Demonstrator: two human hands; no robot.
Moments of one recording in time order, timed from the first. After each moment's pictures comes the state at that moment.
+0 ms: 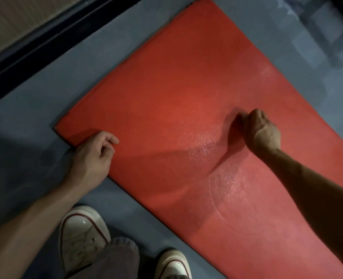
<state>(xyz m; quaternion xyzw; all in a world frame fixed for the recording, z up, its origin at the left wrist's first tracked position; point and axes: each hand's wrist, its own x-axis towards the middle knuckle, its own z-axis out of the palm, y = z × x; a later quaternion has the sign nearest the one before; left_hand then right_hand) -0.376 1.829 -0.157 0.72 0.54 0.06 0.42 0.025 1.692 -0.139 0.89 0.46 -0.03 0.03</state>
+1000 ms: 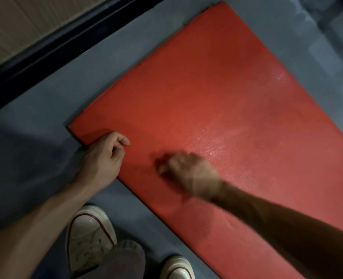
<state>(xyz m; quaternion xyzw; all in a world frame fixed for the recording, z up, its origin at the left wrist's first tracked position) -0.378 1.831 -0.155 0.72 0.54 0.04 0.43 -0.154 1.705 -0.158 0.59 0.79 -0.13 -0.09</state>
